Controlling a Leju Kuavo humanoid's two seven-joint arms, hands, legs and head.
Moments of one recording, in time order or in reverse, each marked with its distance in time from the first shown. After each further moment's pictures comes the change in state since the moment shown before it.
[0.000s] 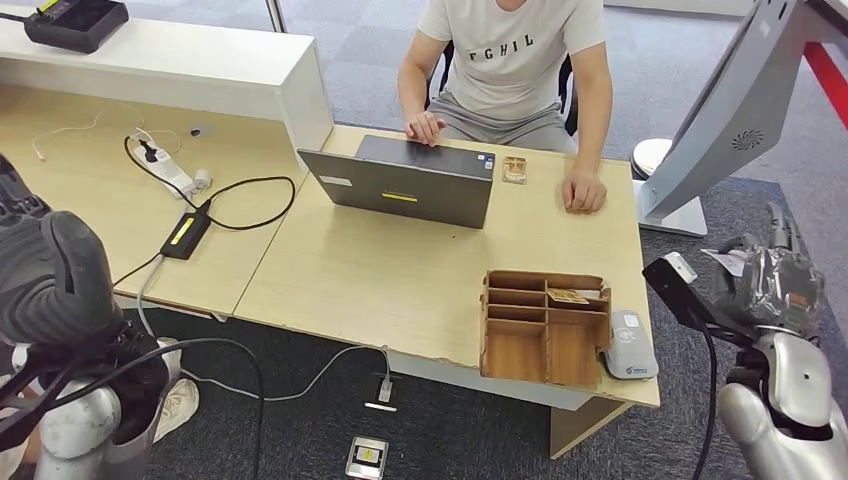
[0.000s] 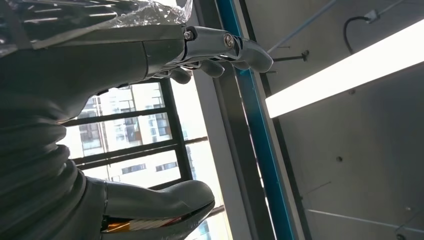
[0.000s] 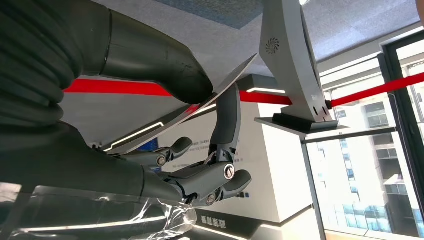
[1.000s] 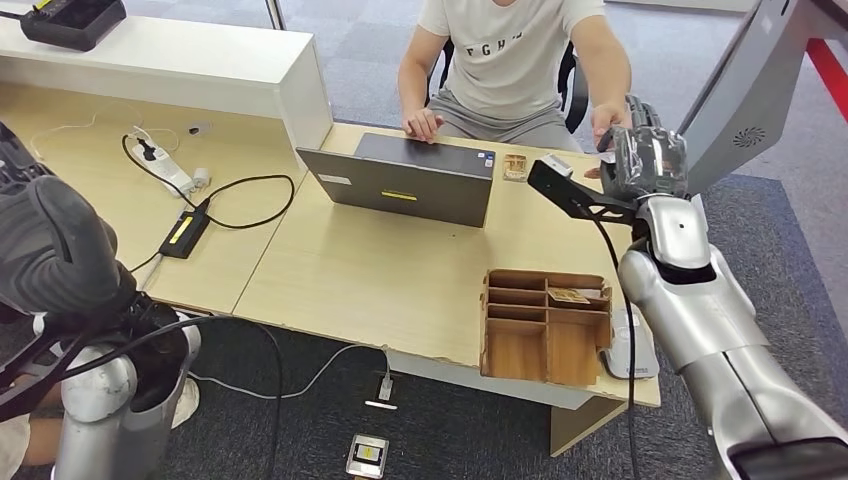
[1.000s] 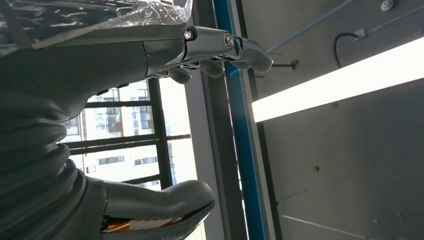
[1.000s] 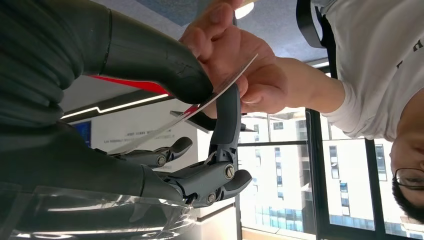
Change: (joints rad) left arm -0.128 -0.032 -0.038 0.069 0.069 0.019 -0.048; right arm -0.540 0.372 0.253 0.578 0.036 0.060 -0.101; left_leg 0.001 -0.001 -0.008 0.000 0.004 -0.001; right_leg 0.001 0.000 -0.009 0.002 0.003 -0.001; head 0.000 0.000
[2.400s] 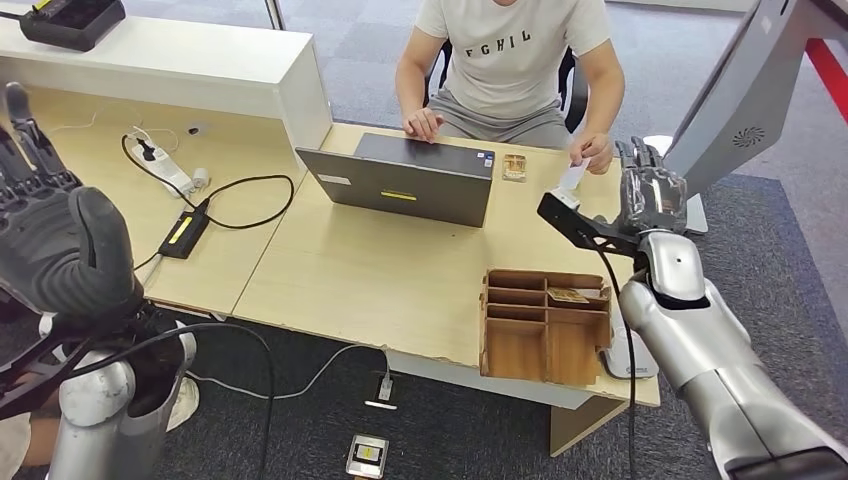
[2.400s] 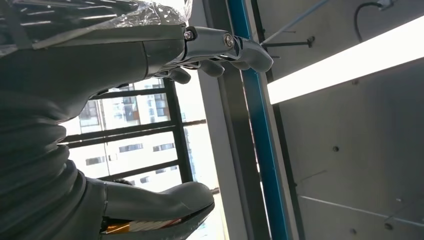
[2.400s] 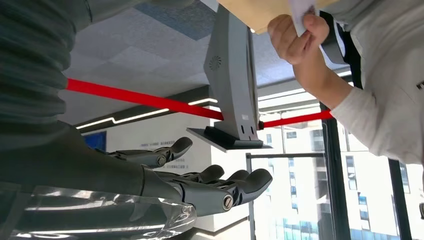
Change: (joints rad) left arm 0.047 0.016 0.027 0.009 0.001 -0.082 0.029; right arm 0.052 -0.042 0.067 0.103 -0.096 -0.142 0.000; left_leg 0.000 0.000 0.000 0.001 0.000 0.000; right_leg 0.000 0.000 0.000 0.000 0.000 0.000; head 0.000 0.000
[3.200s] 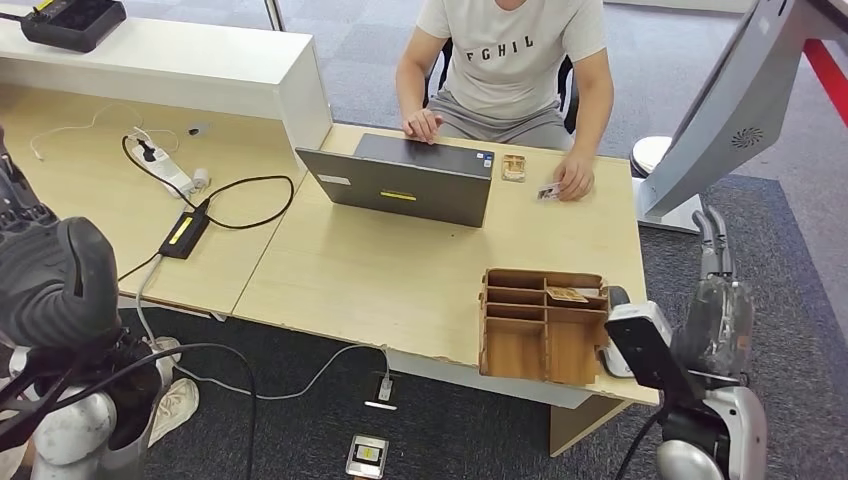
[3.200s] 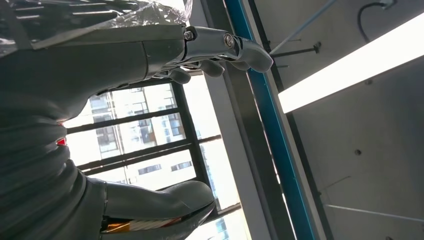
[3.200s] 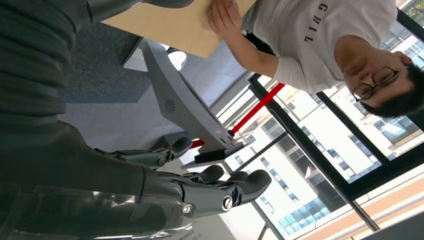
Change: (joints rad) left arm 0.127 0.000 0.064 -0.076 -0.089 0.010 0.033; right arm 0.734 -0.180 -0.285 -1.089 -0.180 -0.061 -0.058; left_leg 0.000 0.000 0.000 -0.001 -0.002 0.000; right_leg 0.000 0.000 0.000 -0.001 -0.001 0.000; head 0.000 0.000
